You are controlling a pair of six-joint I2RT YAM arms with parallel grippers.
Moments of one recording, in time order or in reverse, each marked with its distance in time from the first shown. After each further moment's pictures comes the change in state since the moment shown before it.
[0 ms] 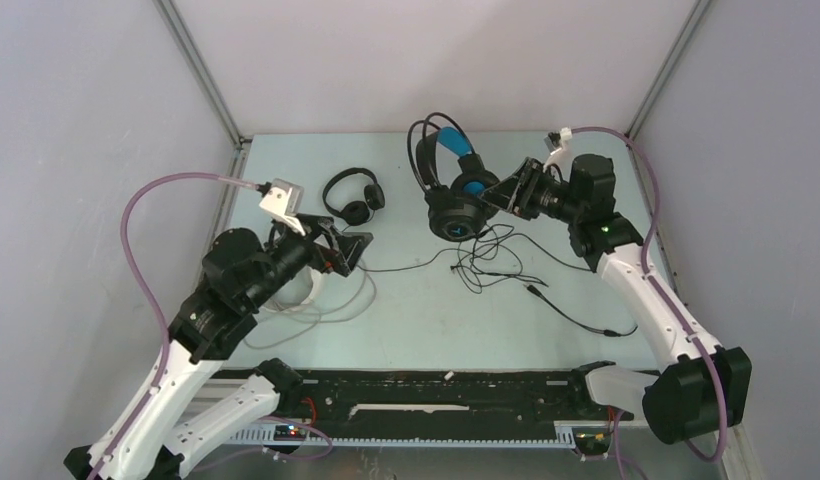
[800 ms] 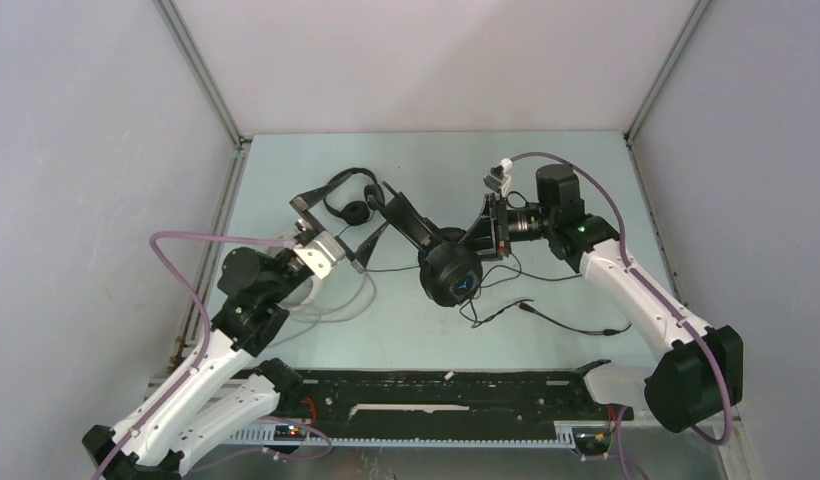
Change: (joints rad) left arm -0.010 0.011 -0.292 0.806 0.268 0.806; right arm 0.133 0.040 0.000 -0.184 -0.525 0.098
